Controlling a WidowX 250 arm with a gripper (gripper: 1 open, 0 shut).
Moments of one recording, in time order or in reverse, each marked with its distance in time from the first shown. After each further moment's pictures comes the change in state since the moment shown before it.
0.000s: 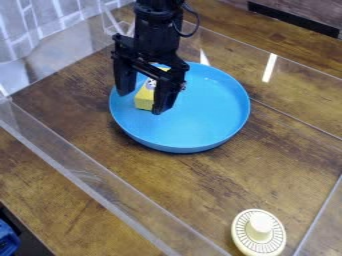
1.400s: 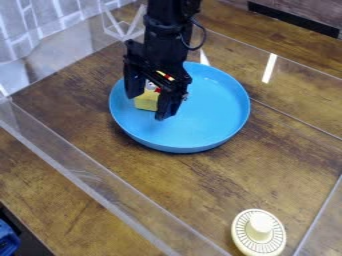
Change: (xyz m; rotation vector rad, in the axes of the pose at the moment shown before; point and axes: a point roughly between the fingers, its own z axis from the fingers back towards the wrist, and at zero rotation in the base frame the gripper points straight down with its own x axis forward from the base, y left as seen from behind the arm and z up) arm 0.018 0.001 -0.013 0.067 -0.054 -0.136
